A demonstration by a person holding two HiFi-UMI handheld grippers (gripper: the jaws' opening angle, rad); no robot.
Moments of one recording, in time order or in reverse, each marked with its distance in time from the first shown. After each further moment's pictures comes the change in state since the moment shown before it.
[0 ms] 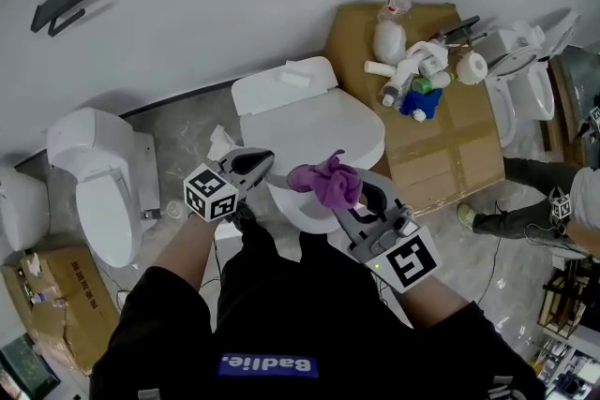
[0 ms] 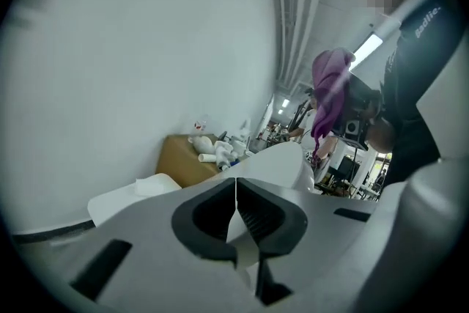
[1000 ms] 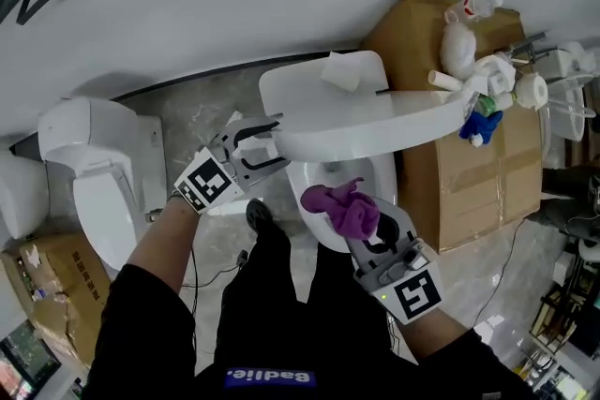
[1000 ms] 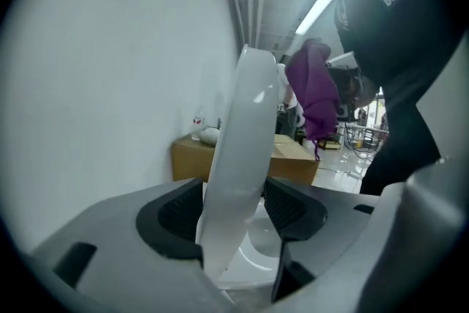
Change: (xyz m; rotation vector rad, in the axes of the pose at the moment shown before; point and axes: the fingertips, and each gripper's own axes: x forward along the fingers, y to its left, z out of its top) left arm -0.005 0.131 -0.011 0.439 0.119 -0.102; right arm 0.115 -0.007 -0.118 0.133 0.082 -0.031
